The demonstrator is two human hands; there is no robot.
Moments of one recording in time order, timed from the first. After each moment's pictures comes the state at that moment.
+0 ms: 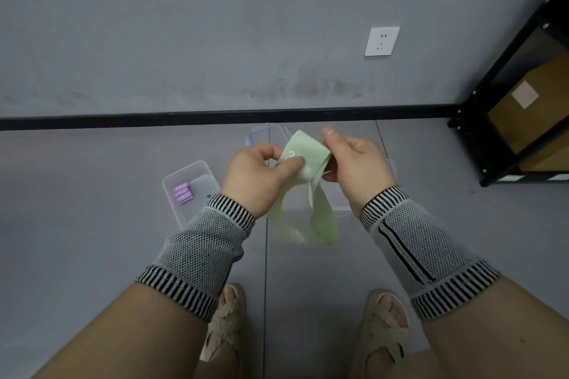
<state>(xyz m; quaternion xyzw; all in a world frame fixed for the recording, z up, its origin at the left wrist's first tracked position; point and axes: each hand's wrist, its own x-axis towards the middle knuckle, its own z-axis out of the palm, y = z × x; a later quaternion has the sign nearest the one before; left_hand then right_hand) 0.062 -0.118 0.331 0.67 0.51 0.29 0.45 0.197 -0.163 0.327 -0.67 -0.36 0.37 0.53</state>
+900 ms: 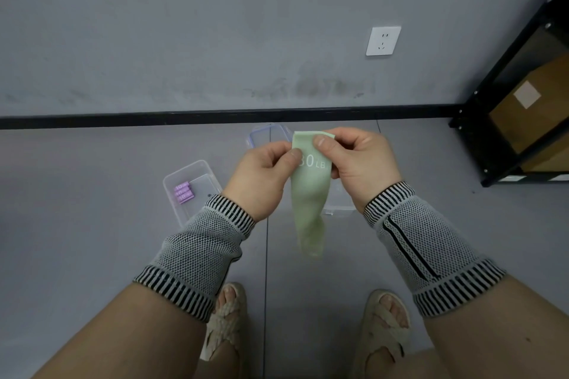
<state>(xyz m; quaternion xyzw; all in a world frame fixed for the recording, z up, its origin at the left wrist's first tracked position) 0.061 -0.114 0.323 0.68 0.41 0.29 0.53 0.200 -0.164 0.329 -0.62 -0.40 0.36 0.57</state>
